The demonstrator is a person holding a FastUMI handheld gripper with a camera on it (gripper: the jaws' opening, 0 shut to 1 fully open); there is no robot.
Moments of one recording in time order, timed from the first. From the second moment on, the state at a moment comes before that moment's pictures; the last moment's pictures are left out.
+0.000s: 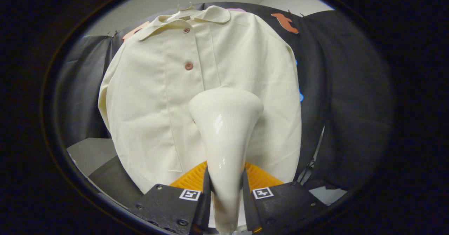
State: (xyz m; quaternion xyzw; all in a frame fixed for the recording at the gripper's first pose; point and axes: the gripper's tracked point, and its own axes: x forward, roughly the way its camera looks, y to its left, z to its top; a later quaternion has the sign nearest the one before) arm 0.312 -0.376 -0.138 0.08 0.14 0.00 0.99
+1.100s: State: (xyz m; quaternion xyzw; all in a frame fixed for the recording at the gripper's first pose) arm 0.268 -0.386 -0.303 0.12 0.17 -0.04 0.98
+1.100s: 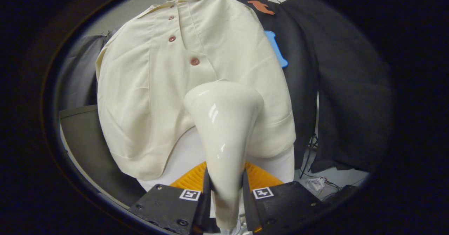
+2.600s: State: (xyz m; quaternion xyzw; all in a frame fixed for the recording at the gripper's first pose) arm 0.099 -0.245 -0.094 0.07 0.07 -0.13 0.99
